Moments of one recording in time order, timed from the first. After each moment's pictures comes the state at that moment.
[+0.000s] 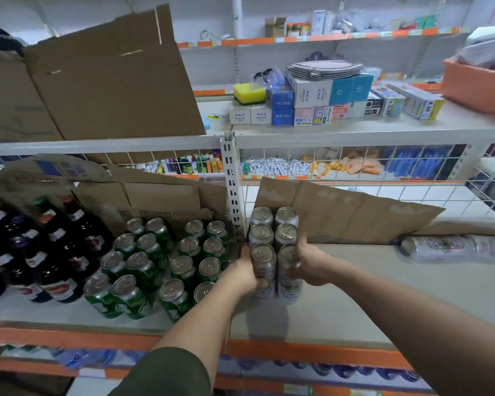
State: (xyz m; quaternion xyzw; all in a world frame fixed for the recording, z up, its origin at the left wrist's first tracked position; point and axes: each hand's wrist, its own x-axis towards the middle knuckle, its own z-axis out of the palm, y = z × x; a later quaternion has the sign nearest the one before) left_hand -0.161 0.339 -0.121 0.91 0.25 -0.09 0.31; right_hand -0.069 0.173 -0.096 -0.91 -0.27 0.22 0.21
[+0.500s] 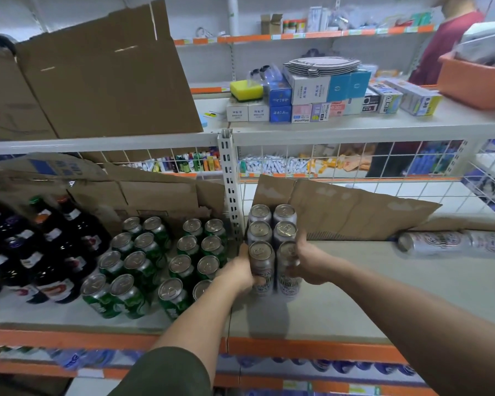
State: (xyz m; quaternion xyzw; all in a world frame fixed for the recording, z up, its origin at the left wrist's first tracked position) left_hand -0.164 0.345 -0.118 0.92 0.23 -0.12 0.29; right_hand -0.076 0.174 -0.096 -0.91 -0.25 0.21 0.25
